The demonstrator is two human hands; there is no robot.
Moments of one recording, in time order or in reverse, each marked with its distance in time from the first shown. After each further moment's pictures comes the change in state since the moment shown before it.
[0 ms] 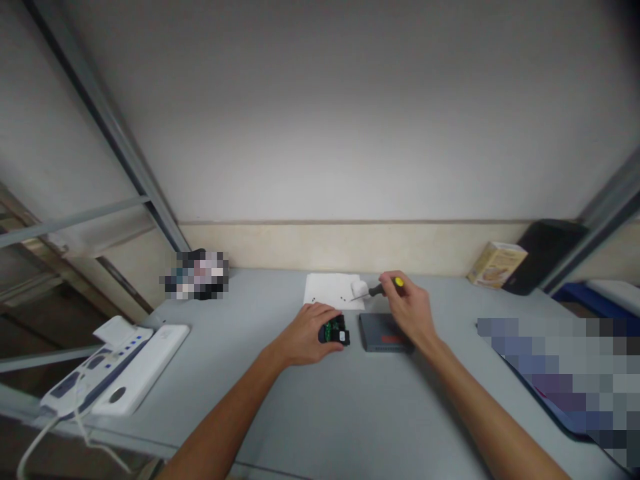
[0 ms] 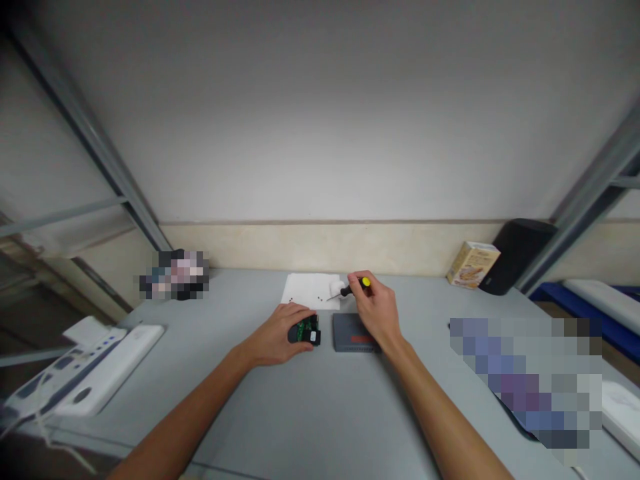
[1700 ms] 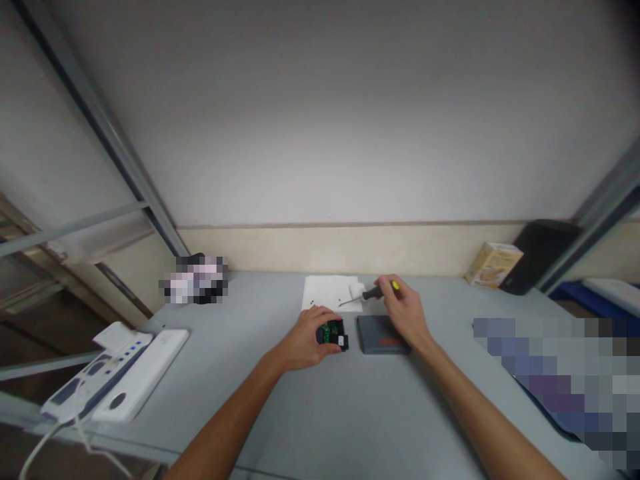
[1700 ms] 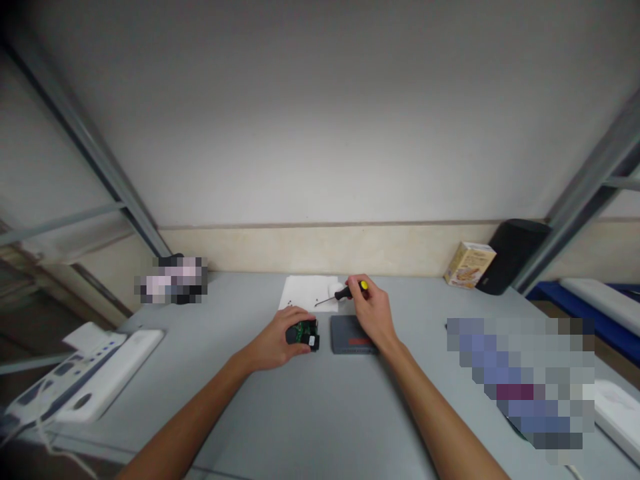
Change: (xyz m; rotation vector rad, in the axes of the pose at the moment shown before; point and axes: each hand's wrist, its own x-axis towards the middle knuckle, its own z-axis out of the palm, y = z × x) left_hand -0.001 -0.003 0.007 -0.181 0.054 -0.037; right_hand 0.001 0.003 0.004 0.178 -0.053 0.066
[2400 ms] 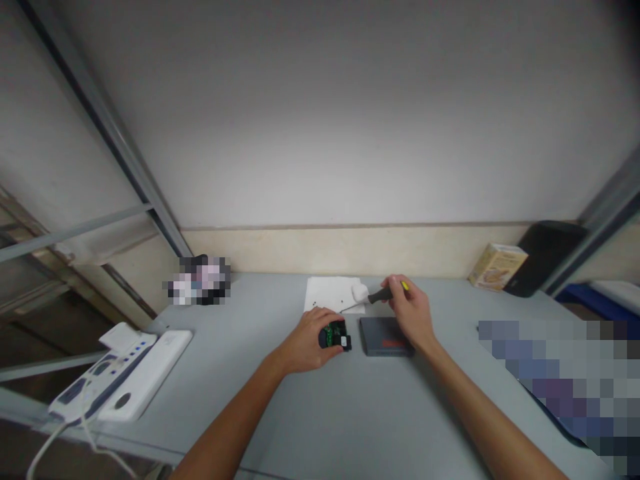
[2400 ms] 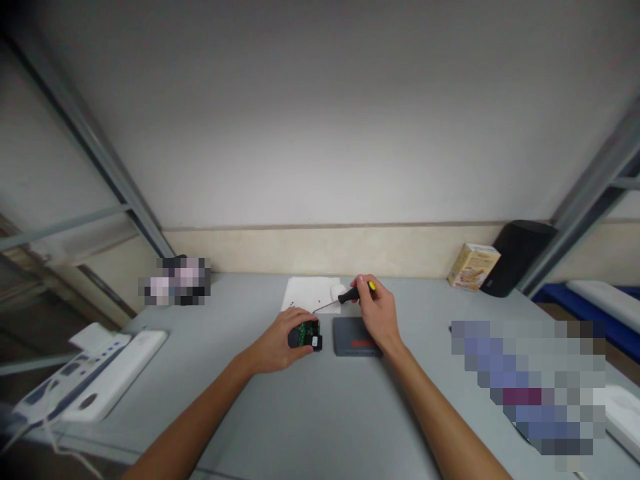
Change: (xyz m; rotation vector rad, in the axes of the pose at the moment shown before) left_hand -0.002 0.007 -0.003 0.035 0.017 0.050; right_hand 0.000 0.000 0.000 0.149 0.050 0.059
